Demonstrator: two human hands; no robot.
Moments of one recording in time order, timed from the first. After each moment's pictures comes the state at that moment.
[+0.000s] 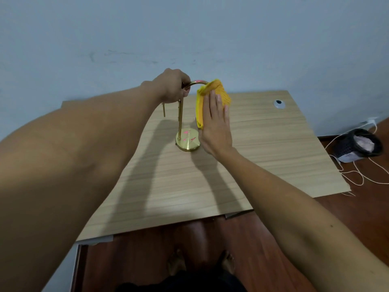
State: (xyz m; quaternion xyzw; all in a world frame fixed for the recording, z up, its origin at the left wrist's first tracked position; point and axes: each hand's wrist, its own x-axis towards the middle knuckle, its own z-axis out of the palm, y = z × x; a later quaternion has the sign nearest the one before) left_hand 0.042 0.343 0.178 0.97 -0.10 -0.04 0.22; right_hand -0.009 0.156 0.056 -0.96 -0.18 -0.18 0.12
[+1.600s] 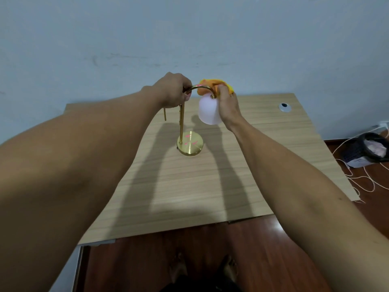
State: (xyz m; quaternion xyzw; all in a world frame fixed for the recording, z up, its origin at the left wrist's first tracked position) left_hand 0.048 0.339 0.177 0.97 -0.08 -0.05 0.22; right_hand 0.068 0.148 0.119 -0.74 -0.05 0.04 0.67
